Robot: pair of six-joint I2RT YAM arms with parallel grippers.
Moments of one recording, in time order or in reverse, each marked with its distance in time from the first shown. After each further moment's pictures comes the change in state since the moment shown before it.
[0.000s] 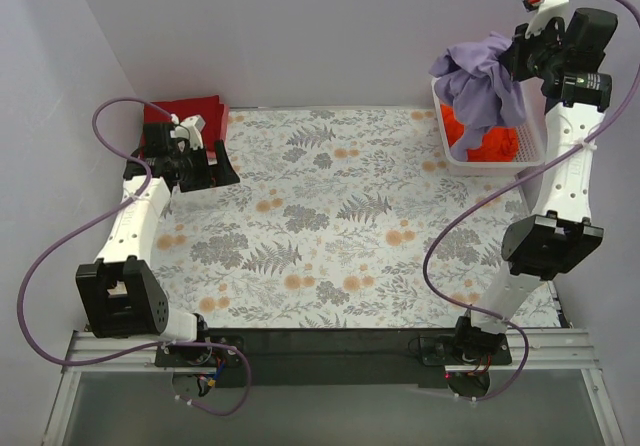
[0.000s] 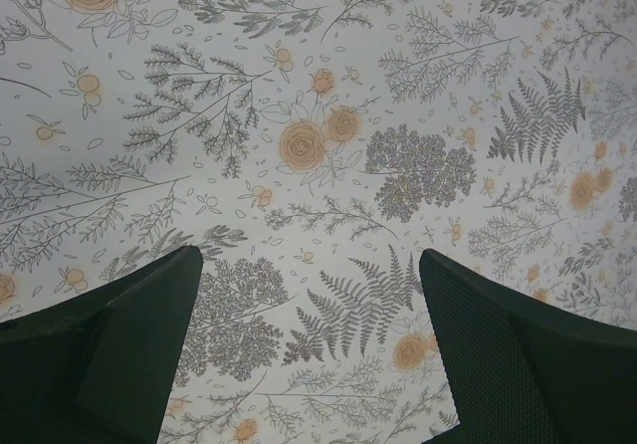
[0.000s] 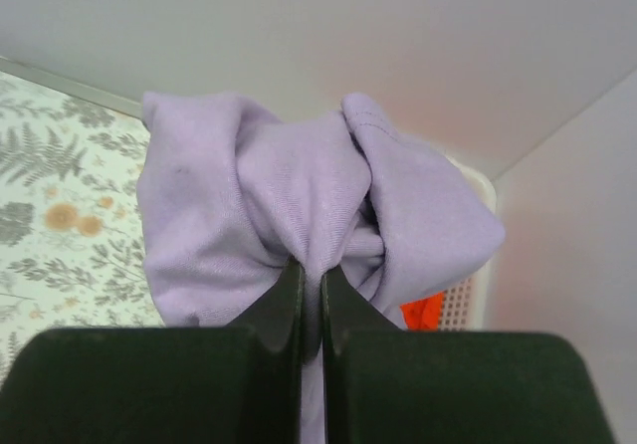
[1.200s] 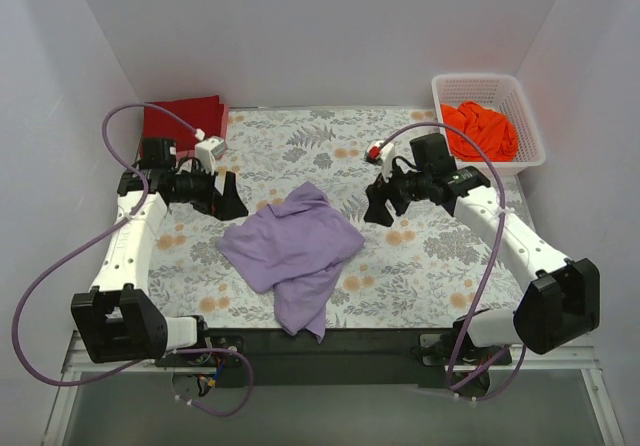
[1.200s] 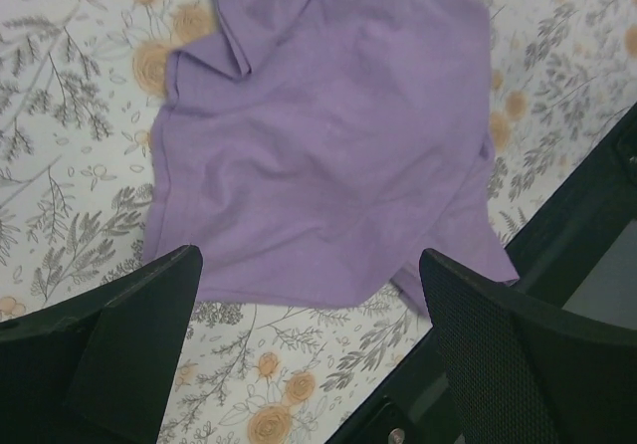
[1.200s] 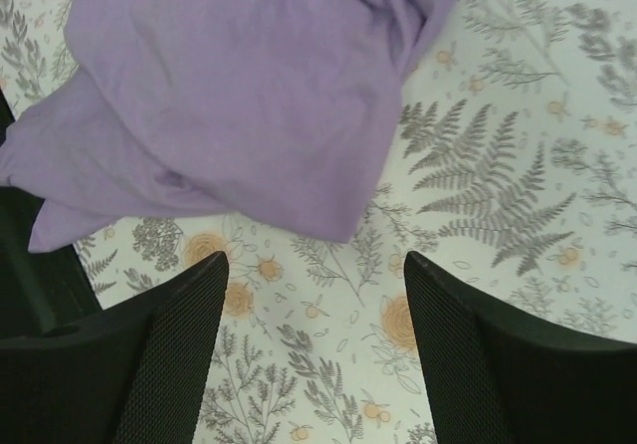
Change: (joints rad) left arm -0.003 -0.135 -0.032 -0.240 0.317 0.437; right arm 0.639 -0.475 -1.062 0.070 -0.140 -0.063
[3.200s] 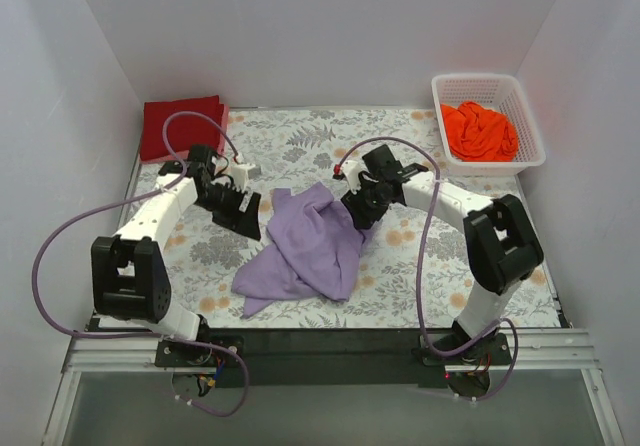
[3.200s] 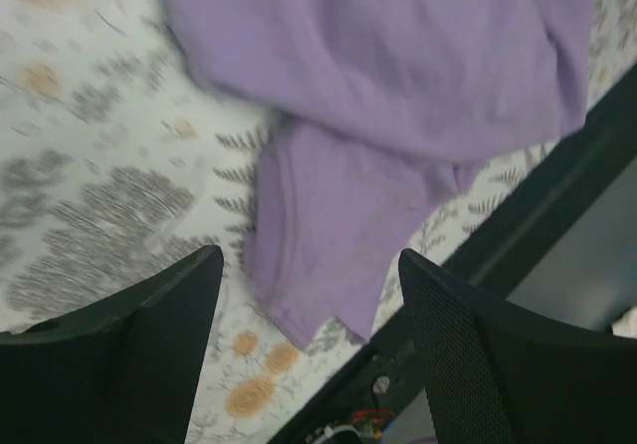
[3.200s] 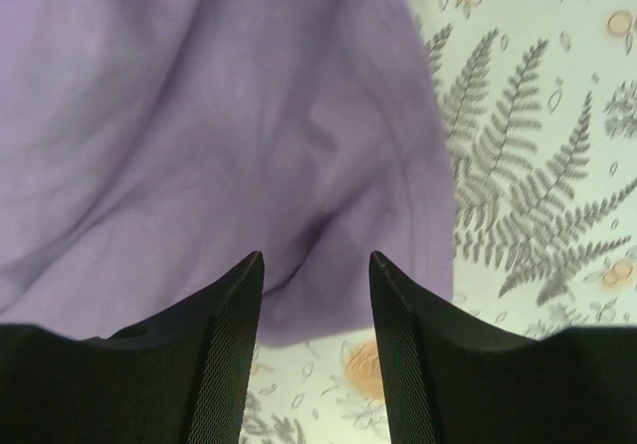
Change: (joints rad) left arm -0.167 0.272 0.034 -0.071 -0.139 0.024; right arm 0.132 0.356 0.022 0.083 0.274 0.049
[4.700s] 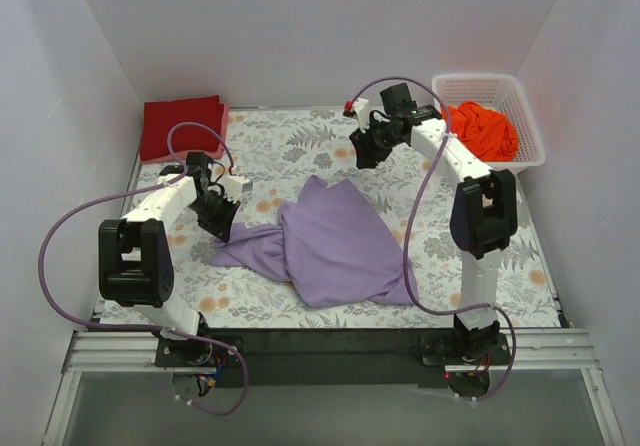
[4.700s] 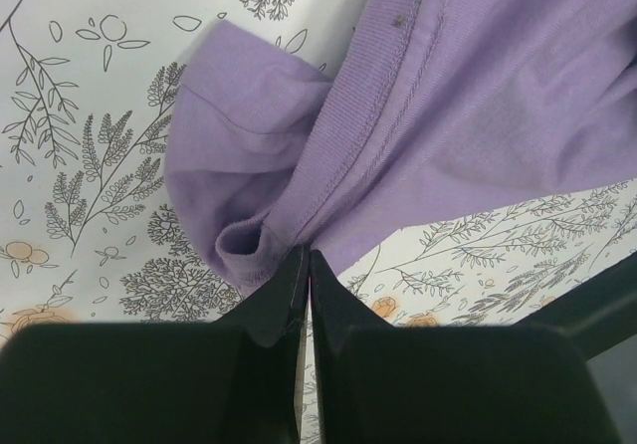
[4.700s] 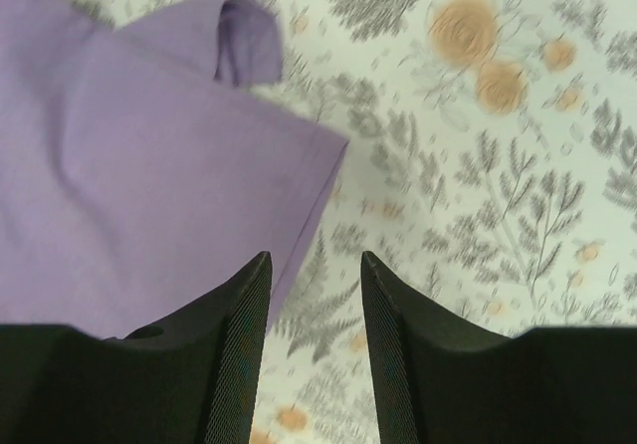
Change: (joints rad) left arm 0.058 0.056 -0.132 0.041 -0.292 0.191; right arm -0.188 0.298 0.624 -0.244 -0.151 -0.167
